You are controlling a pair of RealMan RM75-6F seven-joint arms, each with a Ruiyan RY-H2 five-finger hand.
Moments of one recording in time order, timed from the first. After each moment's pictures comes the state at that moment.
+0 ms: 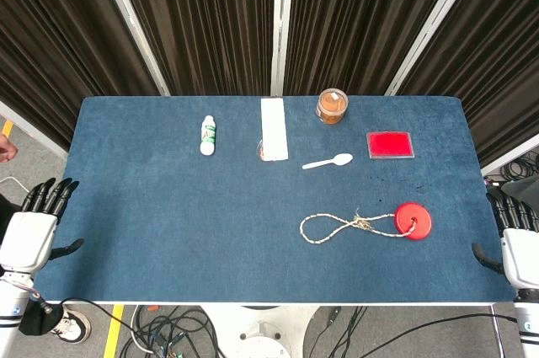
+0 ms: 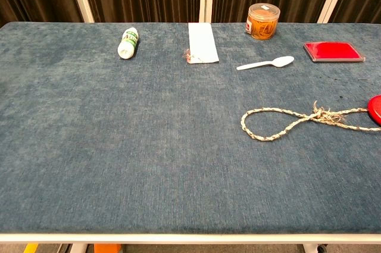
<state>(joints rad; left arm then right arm) -0.16 -1.12 -0.05 -1.61 1.54 1.47 0.11 0.07 -1.09 0.10 -1.59 -1.40 1.44 0.00</state>
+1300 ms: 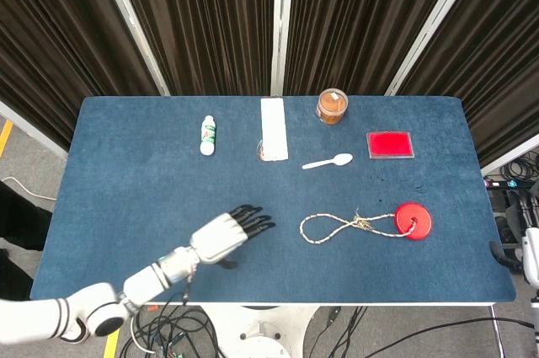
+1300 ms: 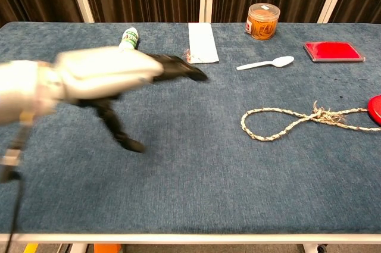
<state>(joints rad) -0.73 -1.53 -0.13 -1.62 1.64 0.81 0.18 0.05 -1.06 0.12 -1.56 -1.35 1.45 0.07</state>
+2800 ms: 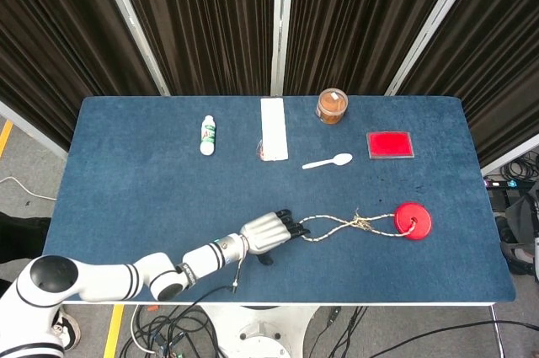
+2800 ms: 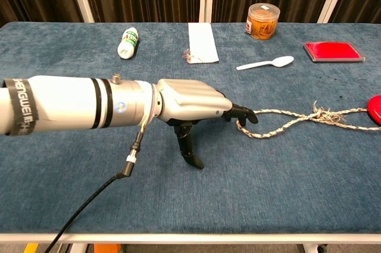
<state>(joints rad) -1.06 -1.74 -0.14 -1.35 1.37 0.57 0.21 0.04 -1.08 0.13 -1.50 -1.33 1.43 0.11</state>
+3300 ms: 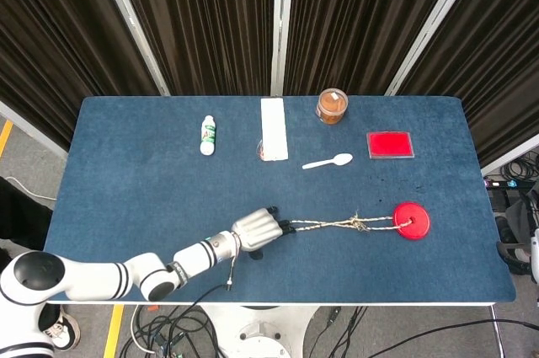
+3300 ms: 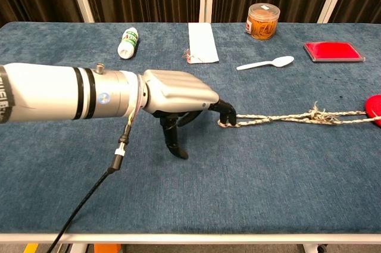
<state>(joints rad) -1.06 -1.66 -0.11 -1.44 1.28 0.59 0.32 0.05 -1.08 0.13 -1.50 -1.32 1.41 0.10</state>
